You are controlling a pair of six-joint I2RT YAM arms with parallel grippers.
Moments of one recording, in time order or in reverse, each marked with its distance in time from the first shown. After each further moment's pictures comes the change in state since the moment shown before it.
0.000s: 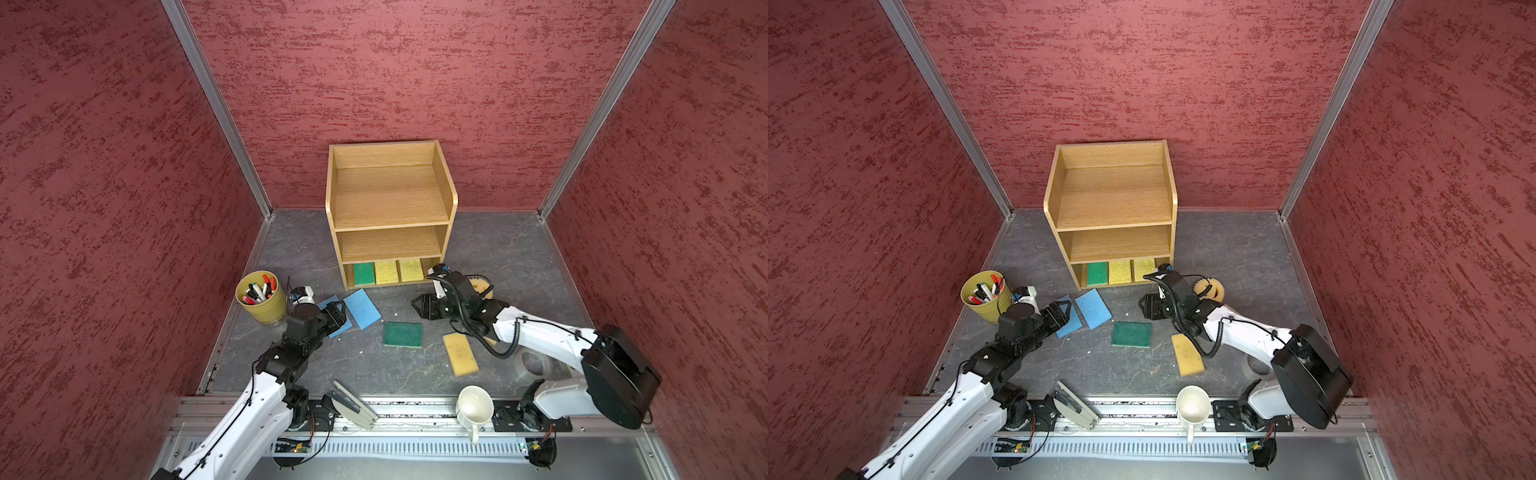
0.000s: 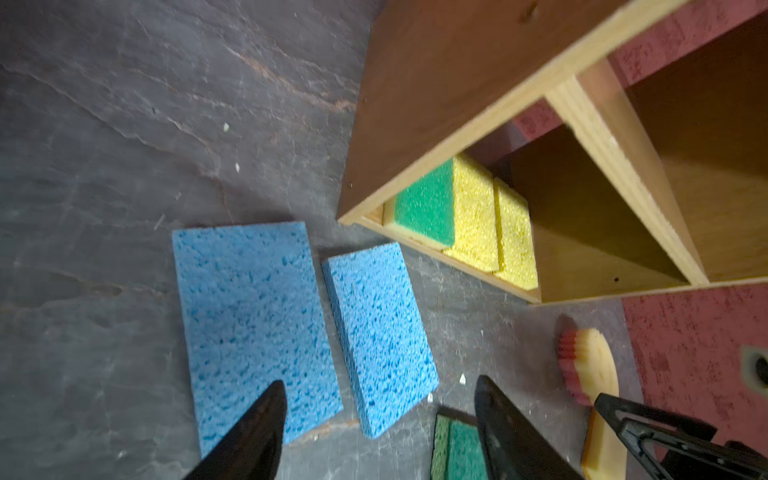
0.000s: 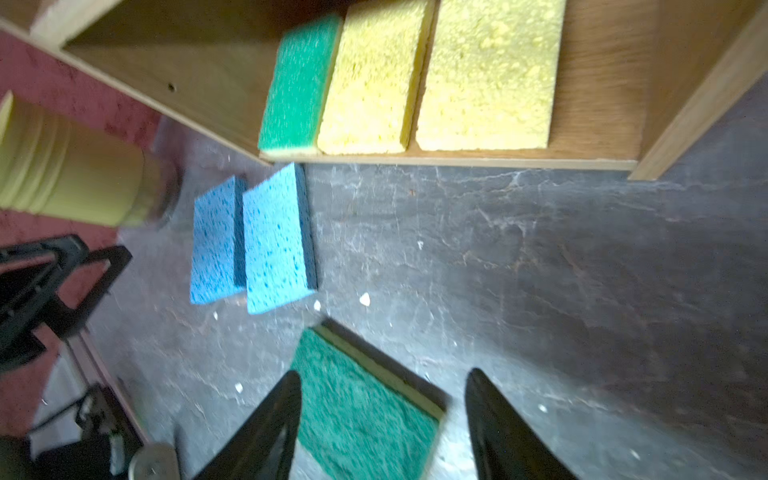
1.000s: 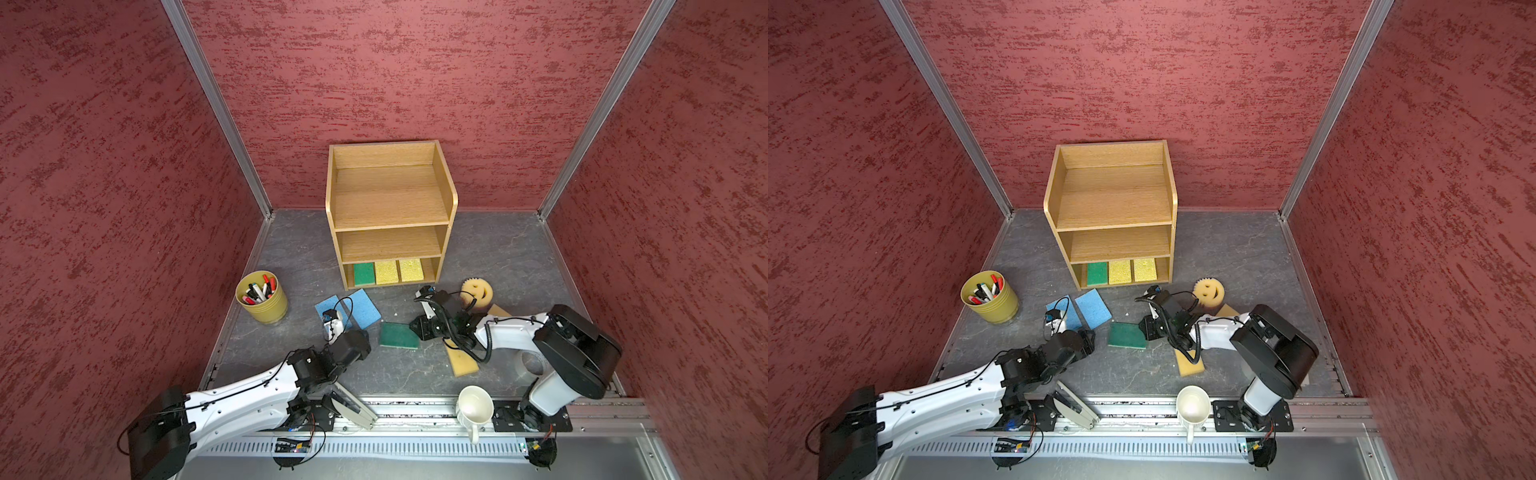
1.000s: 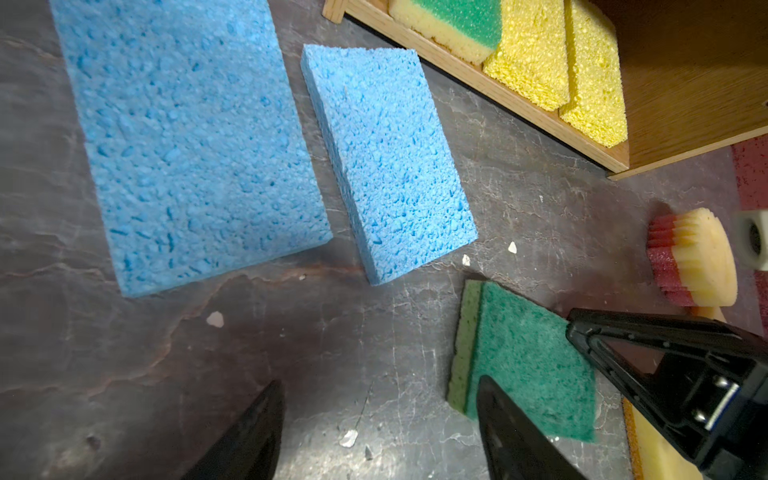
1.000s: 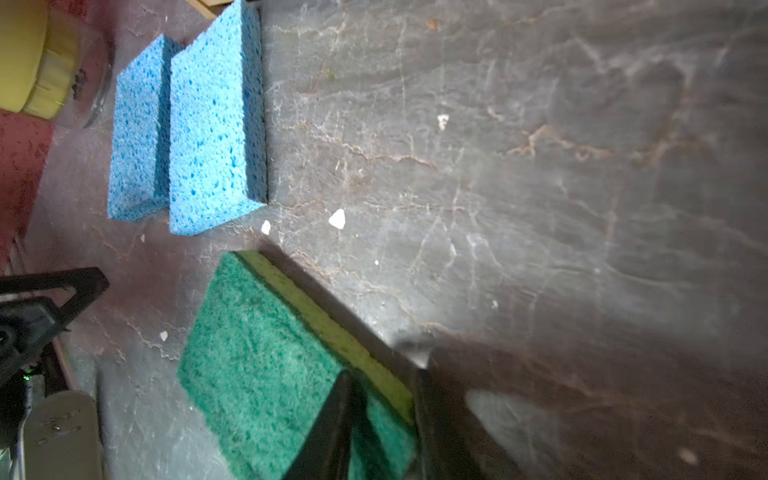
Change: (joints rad) left arm -0.584 0.245 -0.012 -0.048 -0.375 -0.359; right arm 0.074 0.242 -0.125 0.315 -0.061 0.066
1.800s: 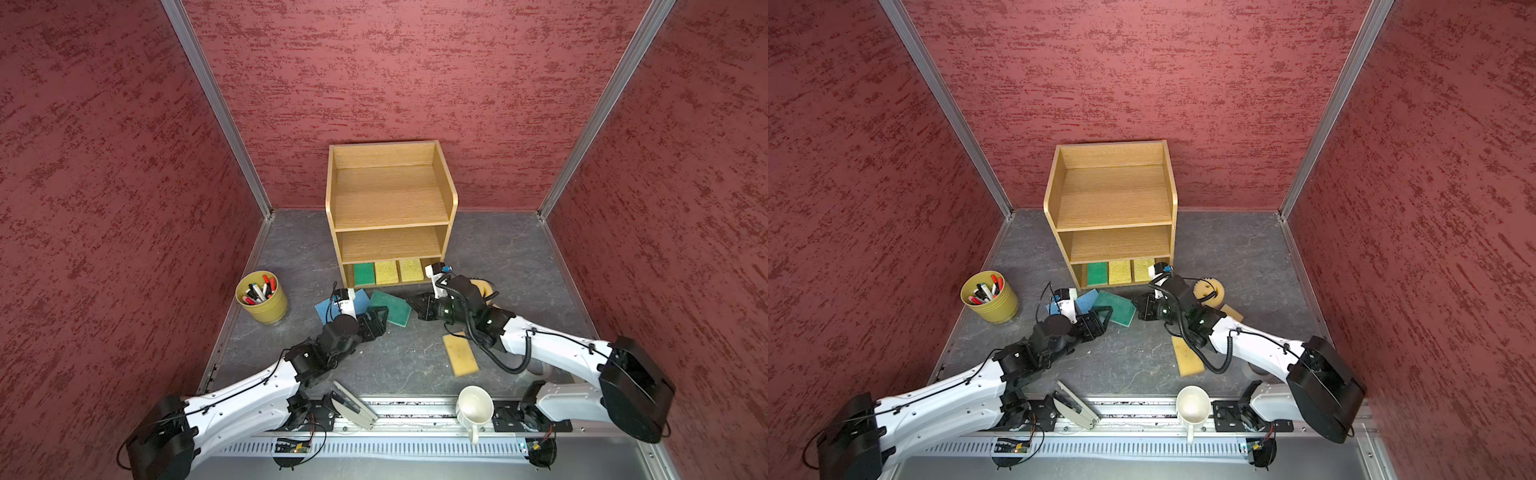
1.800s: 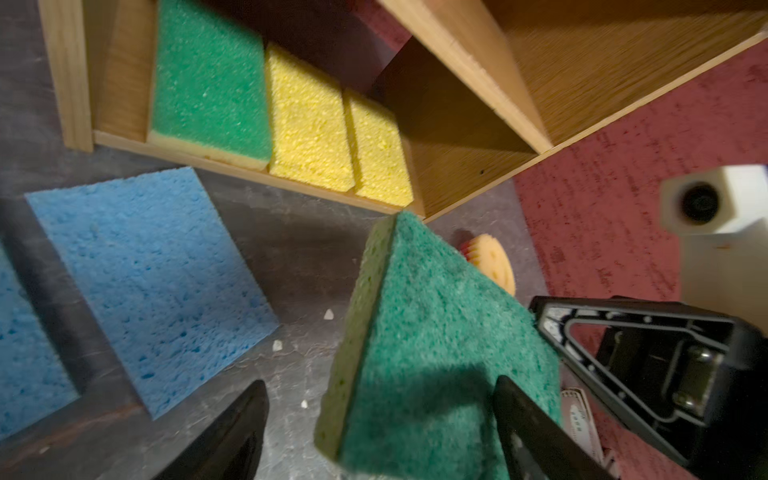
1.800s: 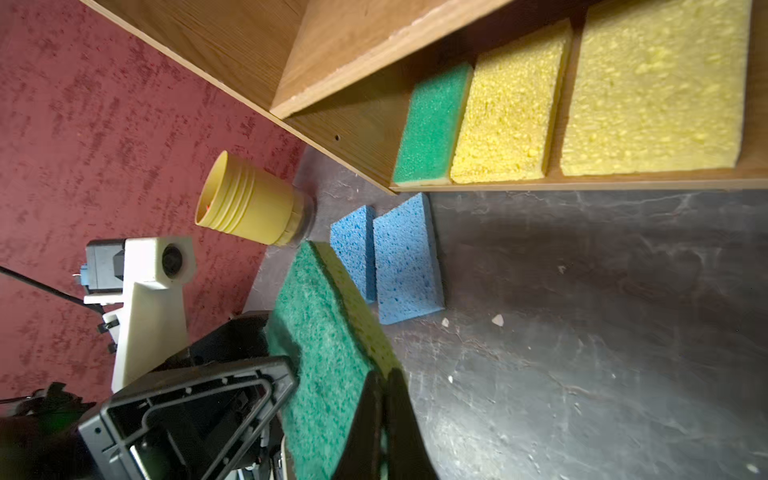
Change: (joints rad) left arm 0.114 -0.029 0.026 0.426 0.186 0.259; right arm 0.000 -0.315 0.064 -0.010 -0.011 0.230
